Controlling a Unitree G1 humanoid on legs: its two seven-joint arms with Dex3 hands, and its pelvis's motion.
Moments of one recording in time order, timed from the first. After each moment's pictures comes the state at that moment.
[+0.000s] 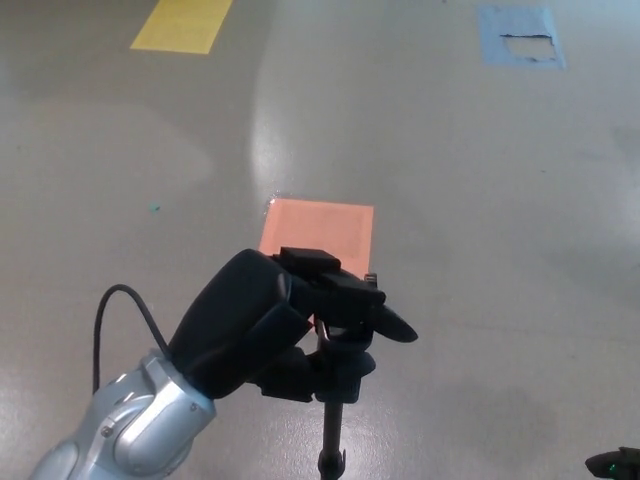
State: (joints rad) left_arm -0.23 0.37 -0.29 -0.02 0.48 -0.57 -0.03; right_arm -0.36 -0.47 0.14 1.24 -0.24 -0.21 0.23
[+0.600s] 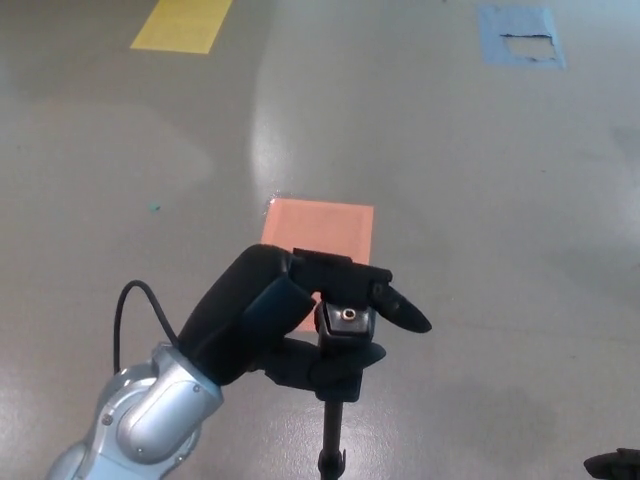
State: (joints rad) left_arm -0.22 0.32 -0.29 -0.10 0.29 -0.41 -0.16; right_arm -0.36 -0.46 0.14 1.24 -0.24 -0.21 0.23
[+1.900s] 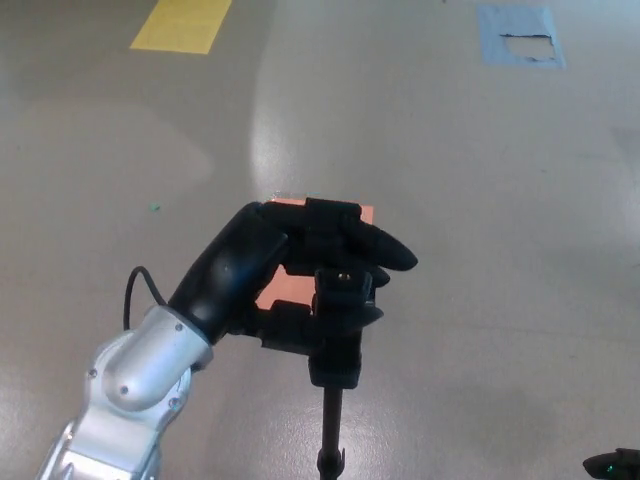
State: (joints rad) left_arm -0.27 0.26 -0.20 -0.18 -0.02 0.02 -0.31; right_arm -0.36 -0.46 0.15 1.24 -0.24 -0.21 0.23
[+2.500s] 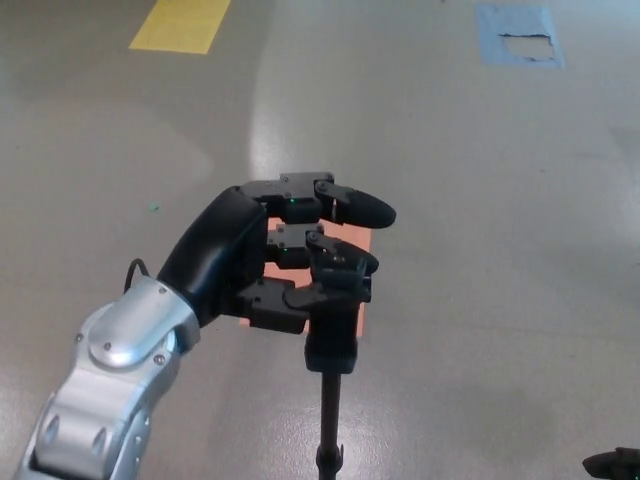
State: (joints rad) left_arm -0.35 0.25 -0.13 -0.12 -0.19 0.24 -0.38; right_arm -0.36 -0.46 0.15 1.24 -0.24 -0.21 0.23
